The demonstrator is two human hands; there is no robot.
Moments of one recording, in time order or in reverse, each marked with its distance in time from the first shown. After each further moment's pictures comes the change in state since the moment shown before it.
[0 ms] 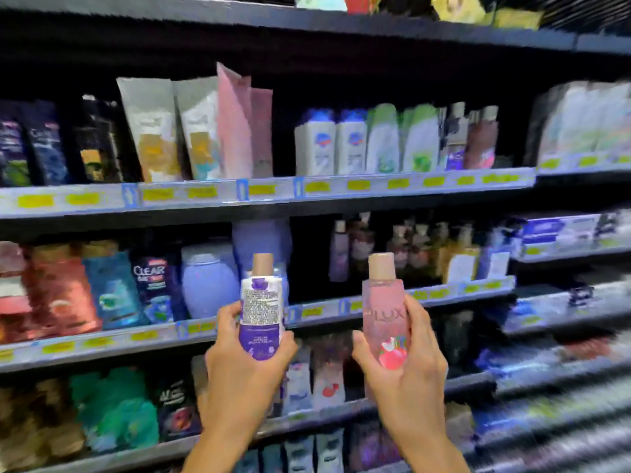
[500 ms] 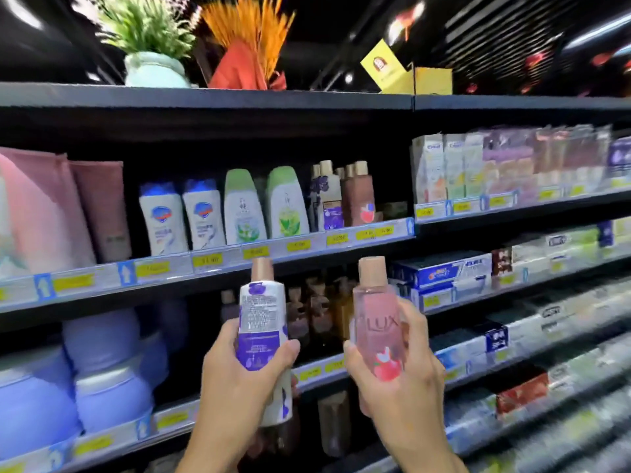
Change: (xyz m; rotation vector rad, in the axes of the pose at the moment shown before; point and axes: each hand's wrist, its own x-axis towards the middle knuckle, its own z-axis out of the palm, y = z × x) left_hand 0.009 0.133 0.206 -0.298 -0.277 0.039; right_hand 0.154 0.101 -0.138 -0.047 0.124 -0.027
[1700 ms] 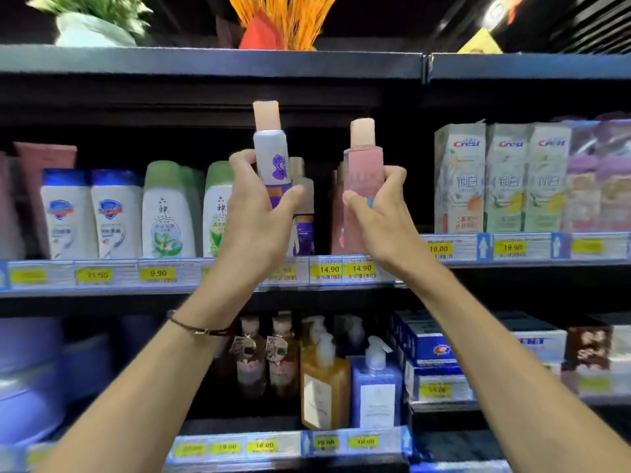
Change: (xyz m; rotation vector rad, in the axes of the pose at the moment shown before) left_hand 0.216 0.054 0.188 0.313 0.292 0.402; right_hand 0.327 0.087 0.057 0.203 -0.481 -0.169
